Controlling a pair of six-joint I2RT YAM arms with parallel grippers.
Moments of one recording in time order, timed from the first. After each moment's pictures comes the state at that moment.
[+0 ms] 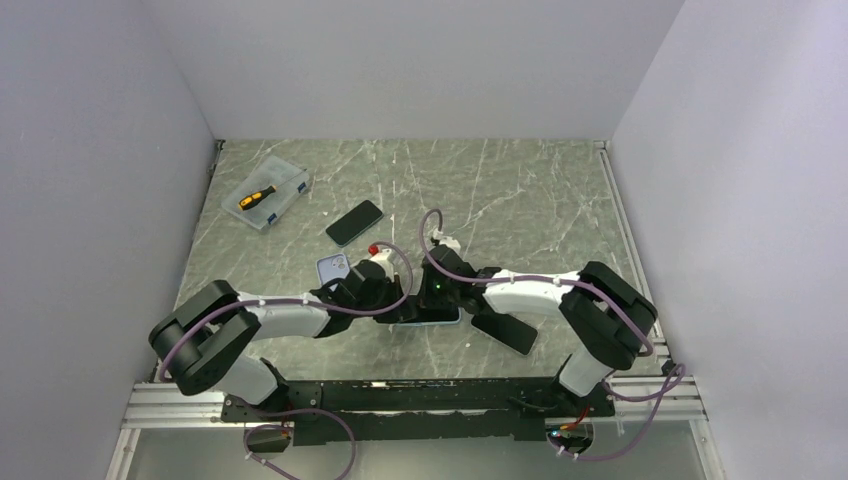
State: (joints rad) left arm -0.83 1.47 0.49 0.28 0.15 -0.78; right arm 0.89 1.62 0.76 -0.03 0.07 0.83
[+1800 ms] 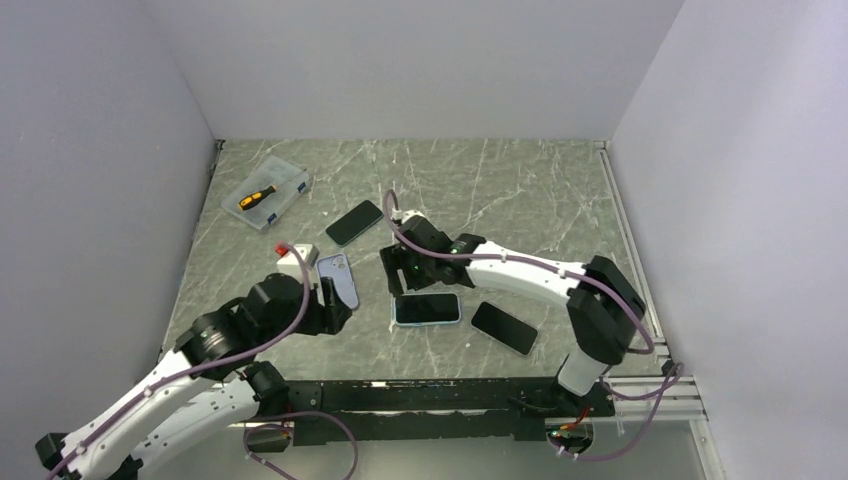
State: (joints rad) left arm -0.83 0.58 0.72 -0.82 -0.19 -0.67; right arm 0.94 1.63 1.14 -0.43 0.08 0.51
